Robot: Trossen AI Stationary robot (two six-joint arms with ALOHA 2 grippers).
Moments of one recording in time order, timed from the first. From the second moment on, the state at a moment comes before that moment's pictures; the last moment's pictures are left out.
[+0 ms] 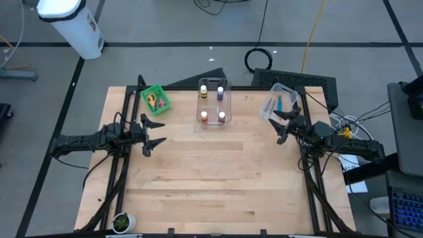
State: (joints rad) left arm 0.06 0.02 0.02 0.06 -0.10 0.02; right arm -0.13 0.01 0.02 0.13 0.39 0.01
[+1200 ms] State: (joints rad) left arm 0.06 0.02 0.02 0.06 -0.10 0.02; right arm -0.13 0.01 0.02 0.13 0.39 0.01
